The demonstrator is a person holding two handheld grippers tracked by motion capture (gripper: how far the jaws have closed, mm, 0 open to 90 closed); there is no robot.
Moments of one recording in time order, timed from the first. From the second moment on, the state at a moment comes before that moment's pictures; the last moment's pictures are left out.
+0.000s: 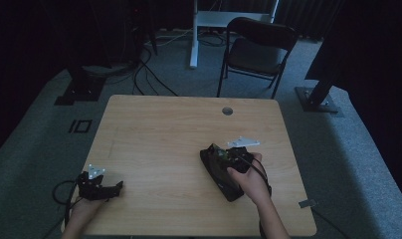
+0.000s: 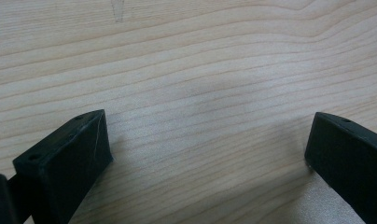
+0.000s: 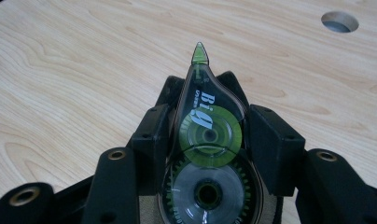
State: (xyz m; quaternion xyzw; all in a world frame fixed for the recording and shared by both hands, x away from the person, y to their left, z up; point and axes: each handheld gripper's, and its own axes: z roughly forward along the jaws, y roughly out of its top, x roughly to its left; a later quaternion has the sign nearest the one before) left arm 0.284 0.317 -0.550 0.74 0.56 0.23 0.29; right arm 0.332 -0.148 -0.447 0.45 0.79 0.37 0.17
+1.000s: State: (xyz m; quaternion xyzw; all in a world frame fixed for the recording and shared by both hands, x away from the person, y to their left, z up) left arm 0.284 0.317 -0.550 0.74 0.56 0.23 0.29; right arm 0.341 -0.131 -0.479 0.48 0.81 0.30 0.15
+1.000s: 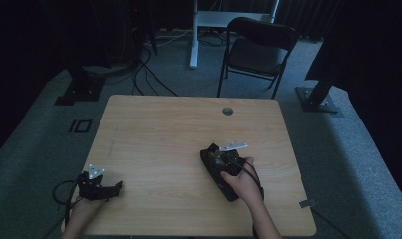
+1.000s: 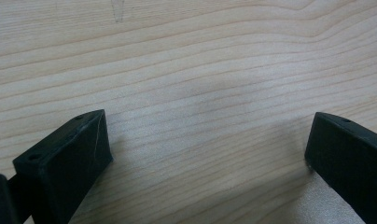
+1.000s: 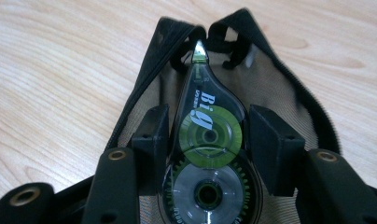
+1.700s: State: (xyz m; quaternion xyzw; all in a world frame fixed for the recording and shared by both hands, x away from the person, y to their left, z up) left arm 0.284 0.317 -0.550 0.74 0.56 0.23 0.29; right arm 0.354 -0.123 -0.492 0.49 0.83 0.25 0.13
